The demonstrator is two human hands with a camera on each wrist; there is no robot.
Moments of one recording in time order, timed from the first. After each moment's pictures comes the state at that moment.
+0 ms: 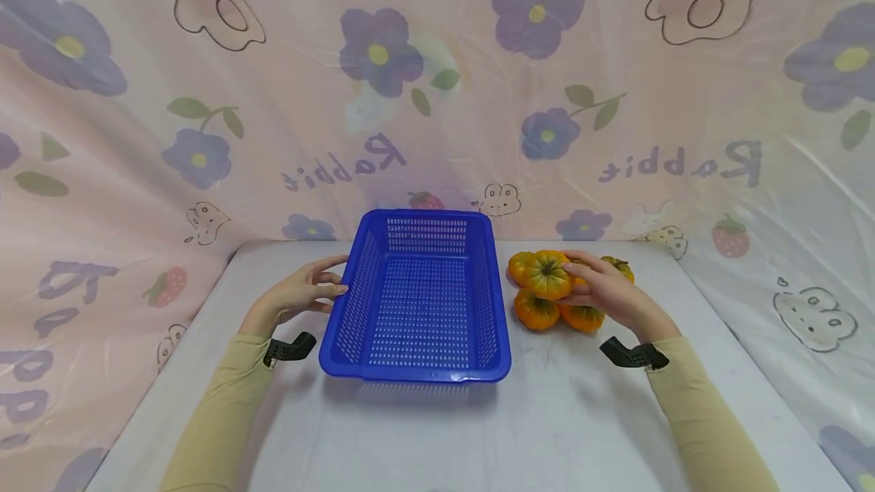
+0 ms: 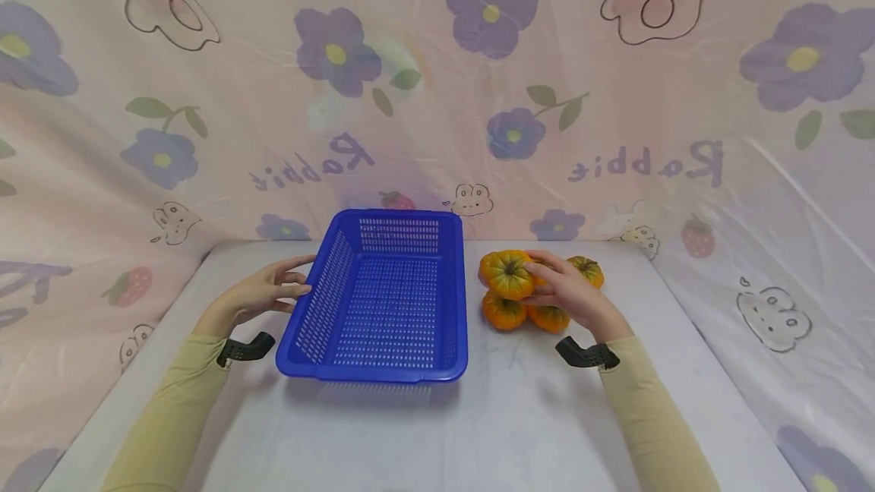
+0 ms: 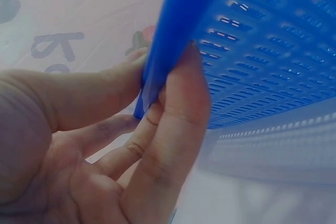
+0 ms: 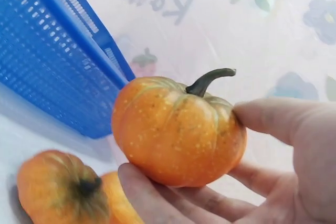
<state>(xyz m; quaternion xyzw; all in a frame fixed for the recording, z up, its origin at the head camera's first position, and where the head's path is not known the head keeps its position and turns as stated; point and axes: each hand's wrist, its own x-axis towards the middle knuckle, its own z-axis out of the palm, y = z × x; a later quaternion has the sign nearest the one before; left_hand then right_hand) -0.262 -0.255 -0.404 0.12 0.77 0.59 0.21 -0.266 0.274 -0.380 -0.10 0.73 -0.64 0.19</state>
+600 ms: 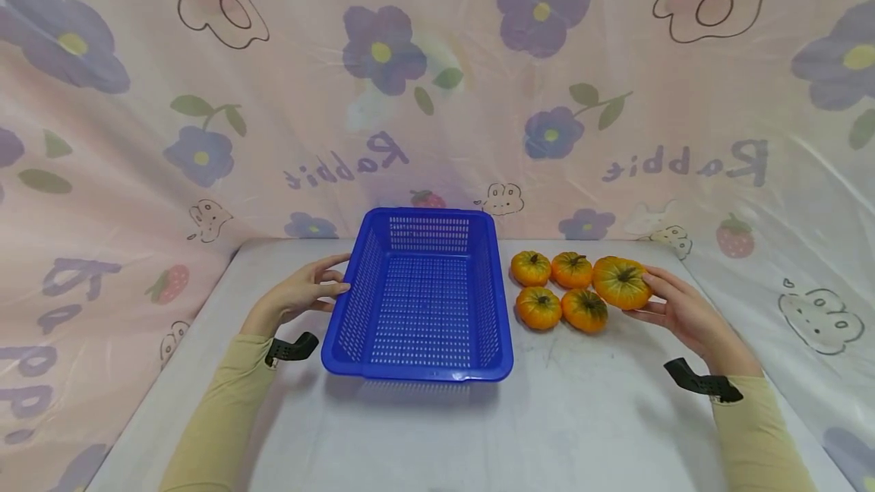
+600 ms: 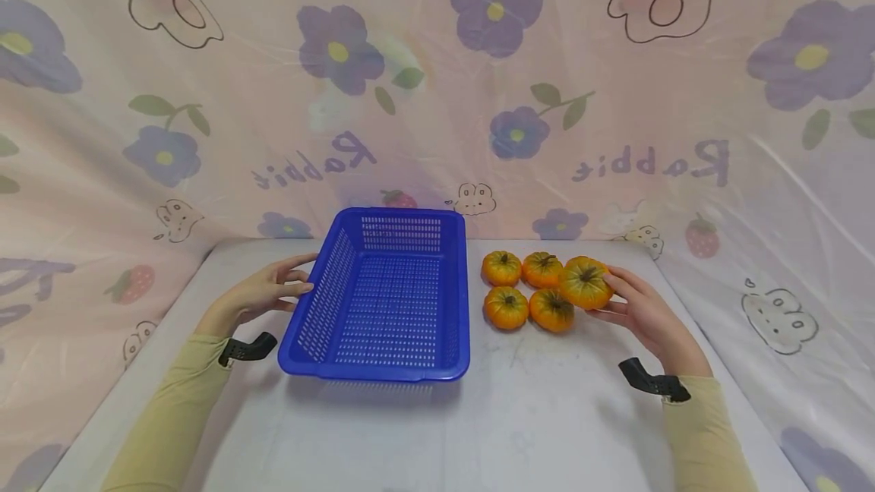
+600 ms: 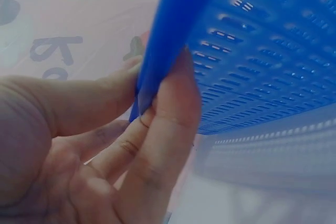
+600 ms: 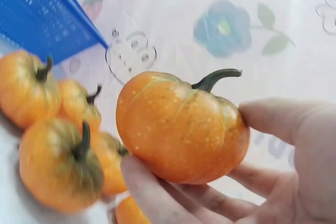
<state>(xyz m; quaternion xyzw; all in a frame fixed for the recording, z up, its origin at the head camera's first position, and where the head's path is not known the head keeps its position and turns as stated) -0.259 -0.253 -0.403 0.12 0.76 0.60 0.20 -0.238 0.363 -0.394 -0.08 0.66 -0.74 0.14</state>
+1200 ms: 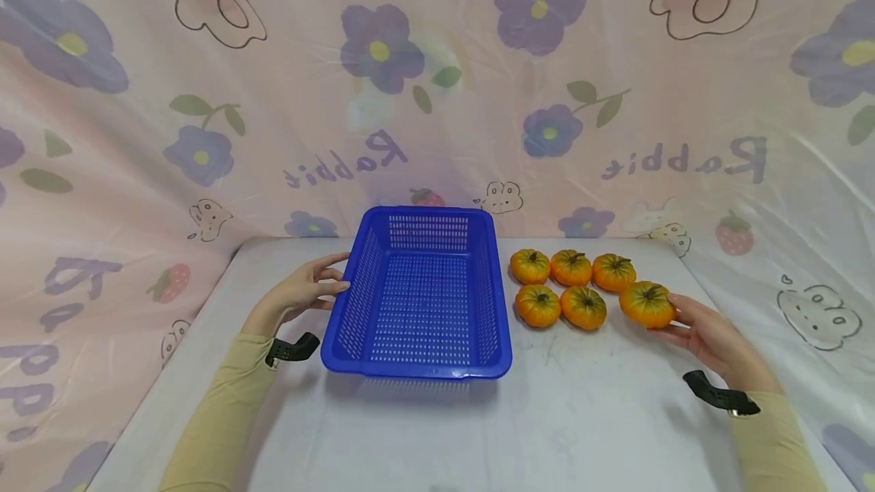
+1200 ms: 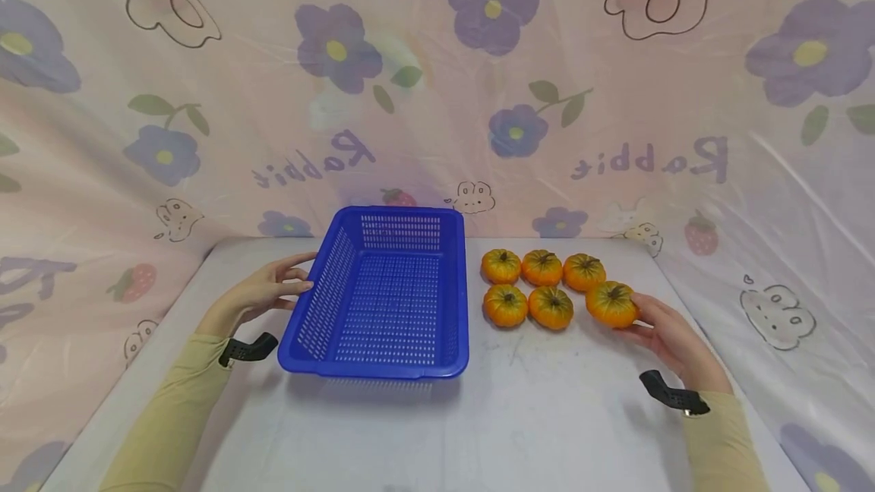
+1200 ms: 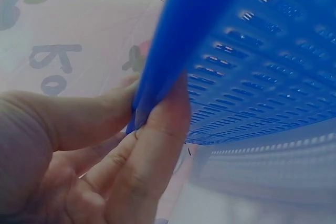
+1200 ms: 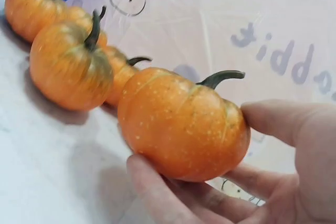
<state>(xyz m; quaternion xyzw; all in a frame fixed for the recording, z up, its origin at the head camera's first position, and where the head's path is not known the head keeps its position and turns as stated) -0.256 -0.249 -0.401 0.09 0.76 0.61 0.18 -0.227 0.418 -0.433 0.03 0.65 -0.75 0.16</state>
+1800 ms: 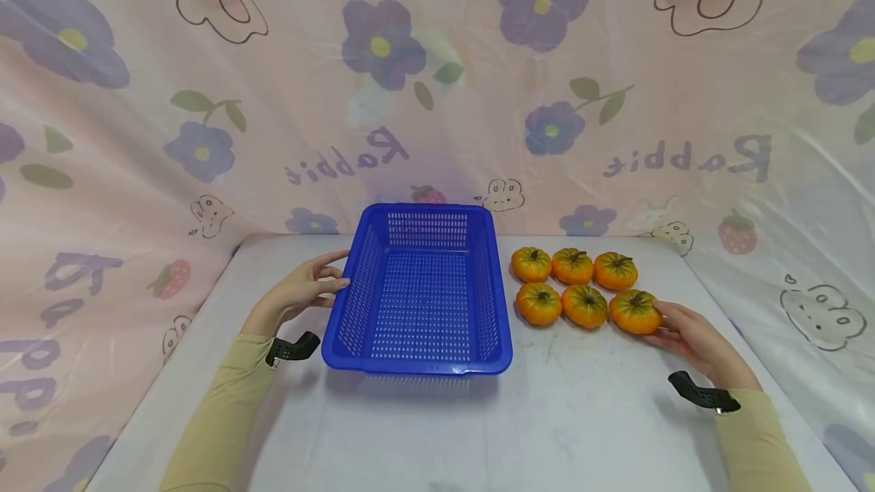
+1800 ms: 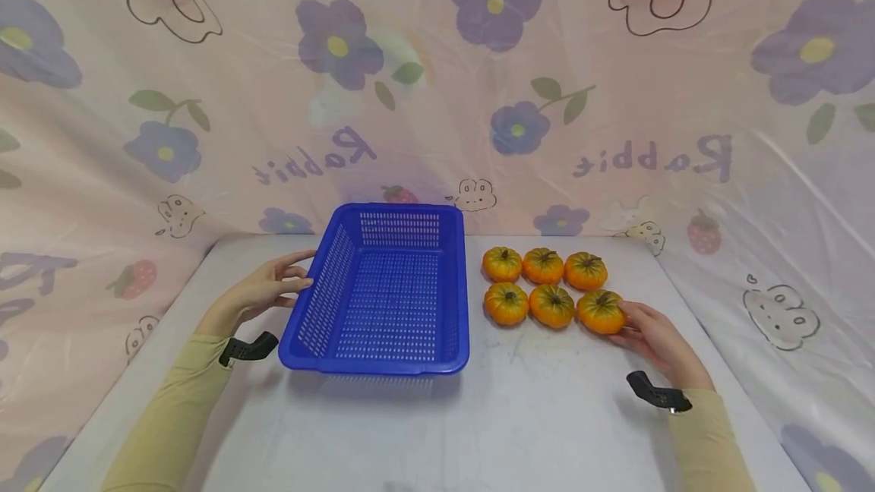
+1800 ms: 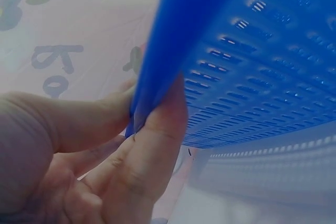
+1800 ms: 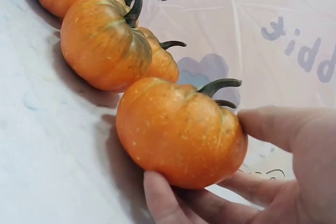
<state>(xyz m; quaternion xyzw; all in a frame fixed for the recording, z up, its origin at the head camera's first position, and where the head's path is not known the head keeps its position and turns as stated) -0.253 -0.247 -0.403 0.08 0.77 0.61 0.17 -0.236 0.405 -0.456 0.06 0.74 -0.65 0.17</state>
